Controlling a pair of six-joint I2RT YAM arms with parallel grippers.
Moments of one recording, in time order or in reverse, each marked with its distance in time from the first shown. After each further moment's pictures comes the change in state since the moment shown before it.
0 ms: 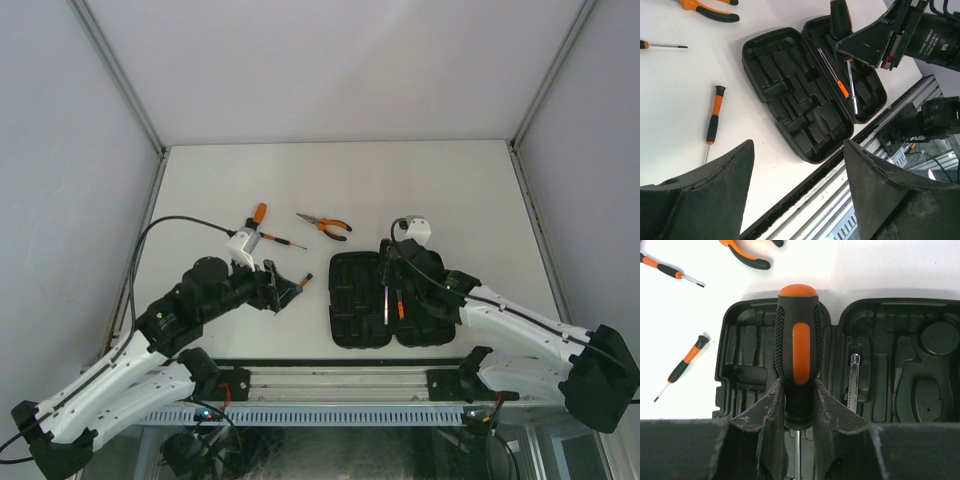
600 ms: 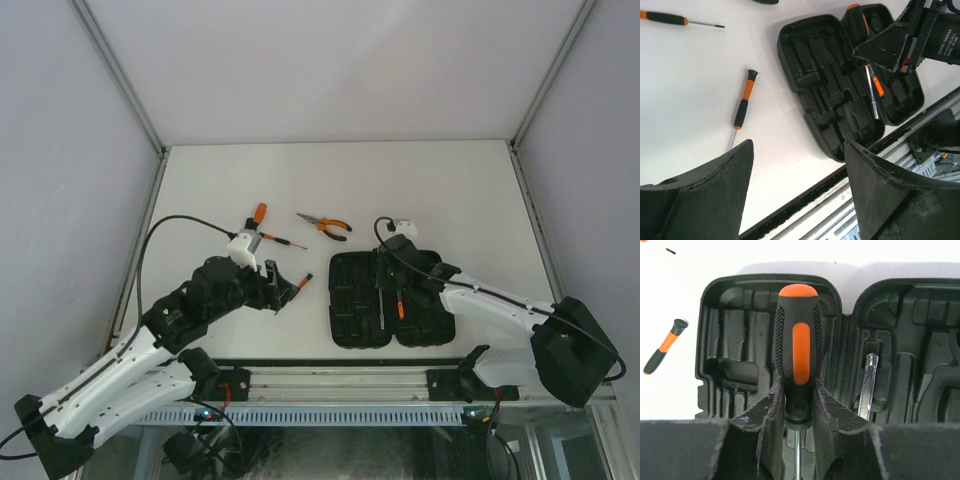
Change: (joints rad) left arm 0.000 0.016 -0.013 -0.066 -0.108 -0.013; right arm -0.069 0.178 0.000 0.082 -0.152 -0.022
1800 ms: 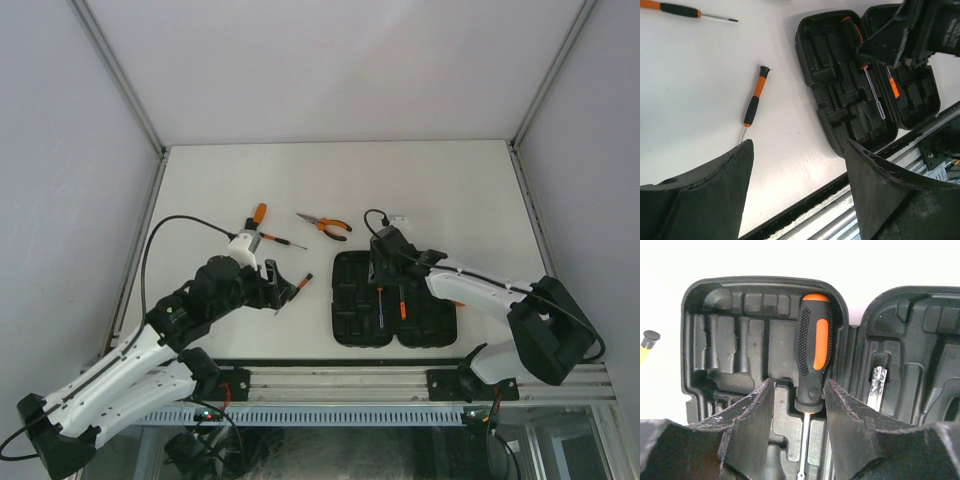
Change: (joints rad) left arm 0.024 0.032 -0.013 0.000 -0.021 0.004; right arm -0.023 0.189 0.108 -0.069 -0.005 0.008
